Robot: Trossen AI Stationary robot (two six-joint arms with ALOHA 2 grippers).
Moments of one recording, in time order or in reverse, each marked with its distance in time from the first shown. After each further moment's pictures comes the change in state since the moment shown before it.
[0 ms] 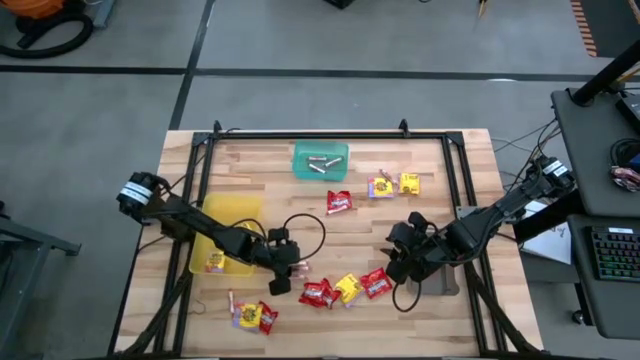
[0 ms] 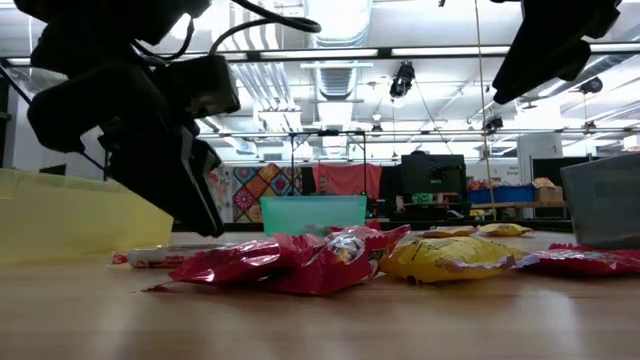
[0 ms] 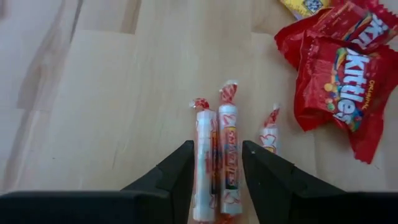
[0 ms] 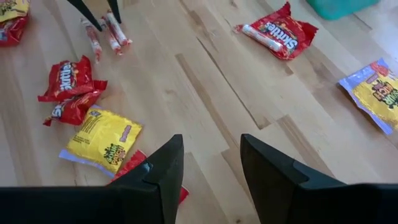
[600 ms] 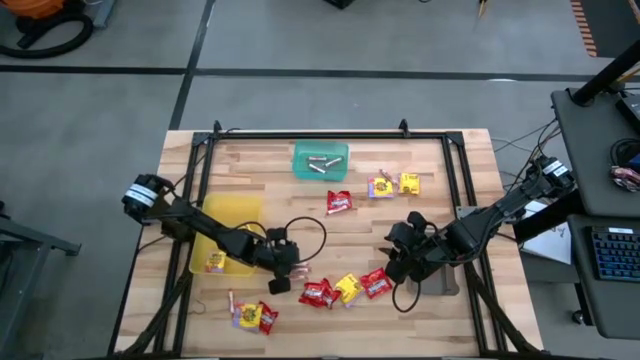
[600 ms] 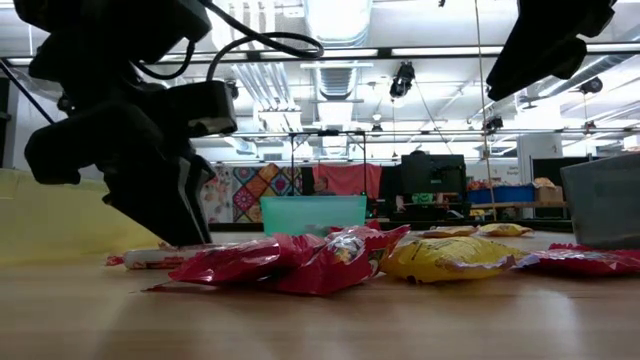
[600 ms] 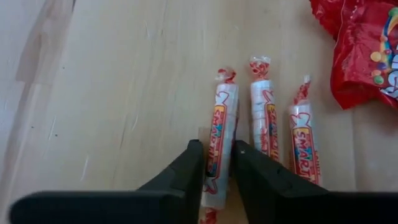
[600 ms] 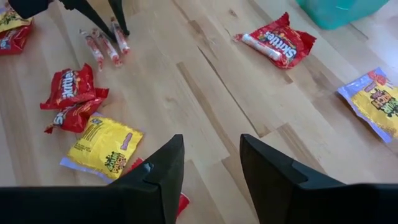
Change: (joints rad) left arm 0.002 0.051 0.002 -0.035 -0.023 -0.011; right arm 0.000 0.000 0.000 0.018 0.025 -0.013
